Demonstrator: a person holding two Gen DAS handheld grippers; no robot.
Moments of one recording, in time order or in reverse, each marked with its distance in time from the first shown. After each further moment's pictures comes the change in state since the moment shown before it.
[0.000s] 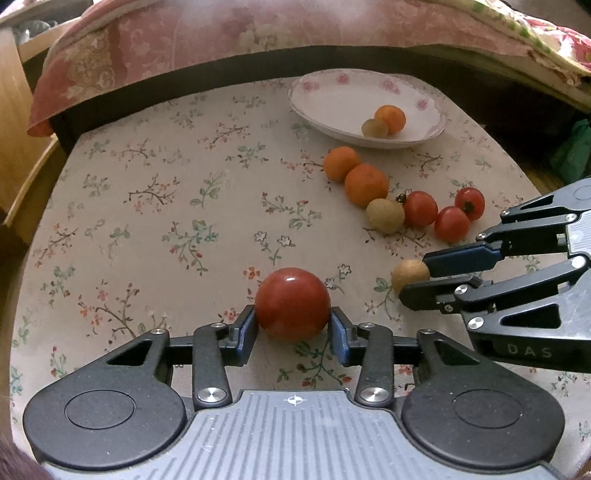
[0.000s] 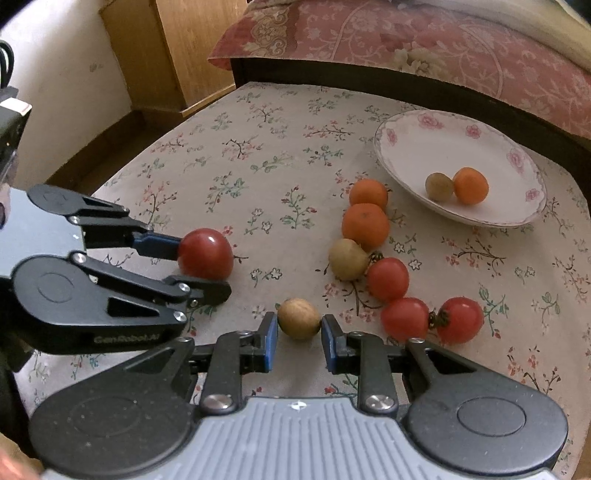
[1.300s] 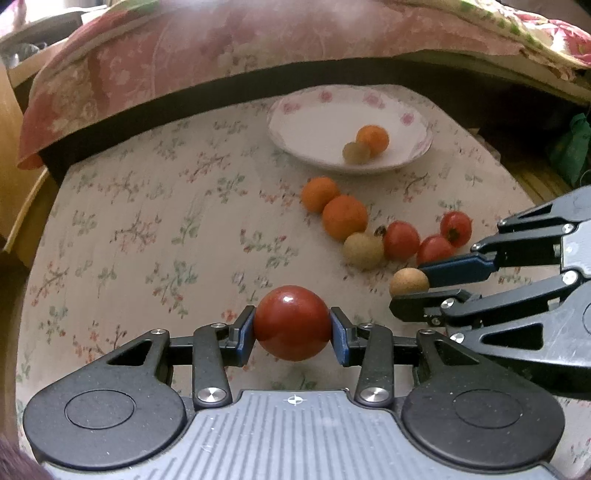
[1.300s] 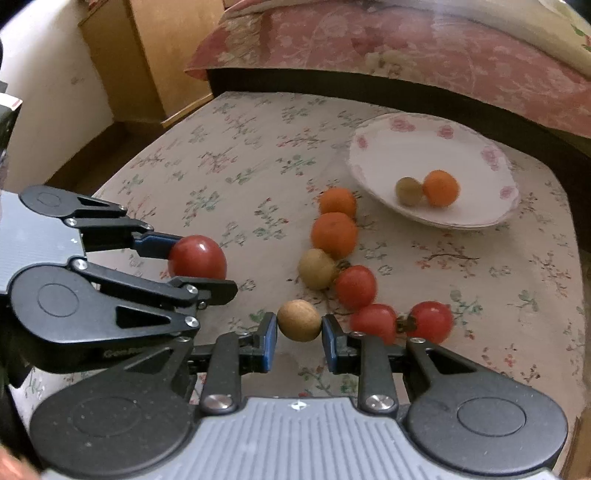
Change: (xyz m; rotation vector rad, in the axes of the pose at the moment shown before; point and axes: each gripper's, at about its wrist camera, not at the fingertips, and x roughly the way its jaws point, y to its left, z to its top) left arm 0.003 -0.016 0.015 0.048 -0.043 0.003; right arm -0.008 -0.014 0.006 0.056 -0.010 -0.041
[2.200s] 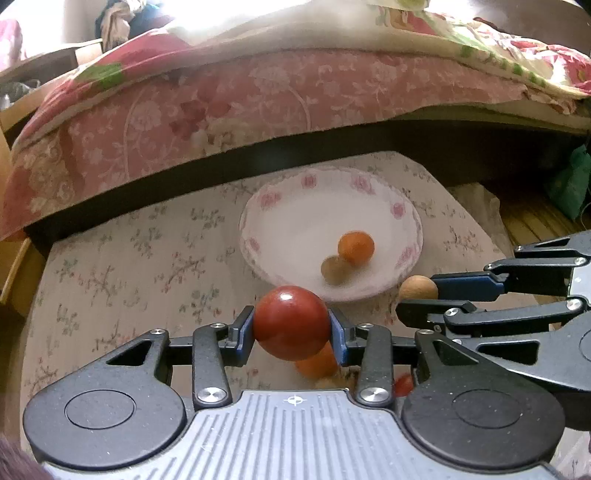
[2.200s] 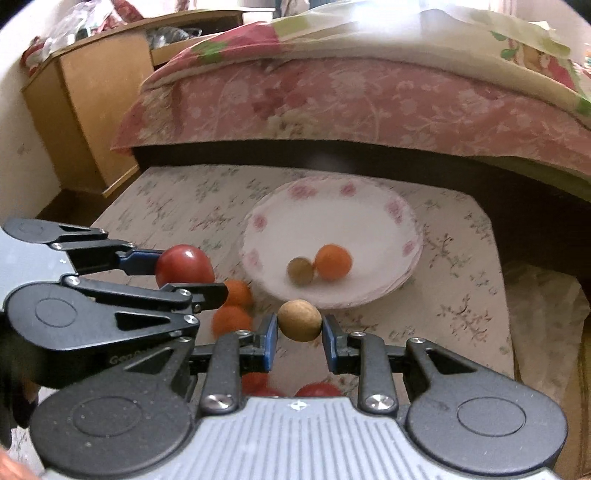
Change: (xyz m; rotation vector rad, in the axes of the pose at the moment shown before) left arm 0.013 -0.023 0.077 0.015 -0.114 0.008; right arm -0.026 -0.060 0.045 0.145 -0.130 -0.135
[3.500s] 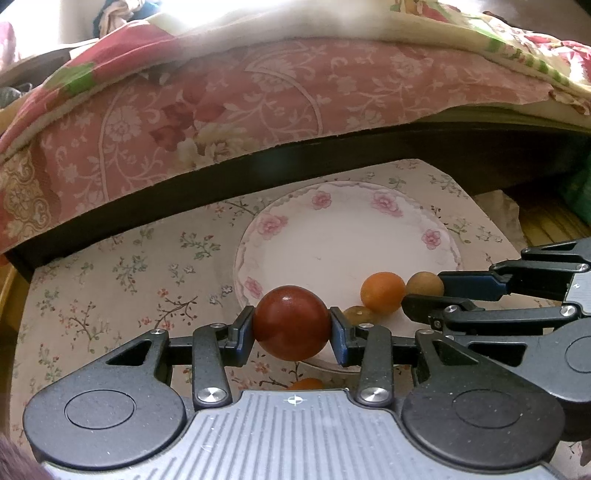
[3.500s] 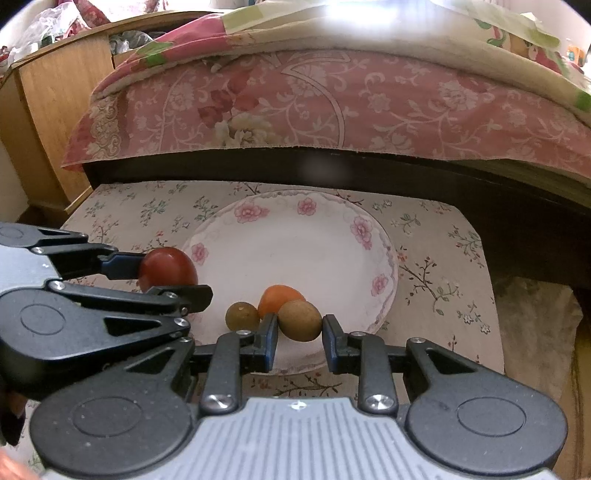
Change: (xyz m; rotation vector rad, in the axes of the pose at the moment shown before) left arm 0.051 0.002 0.029 0.010 0.011 0.021; right arm 0.049 -0.028 0.023 0.029 -0.009 -0.071
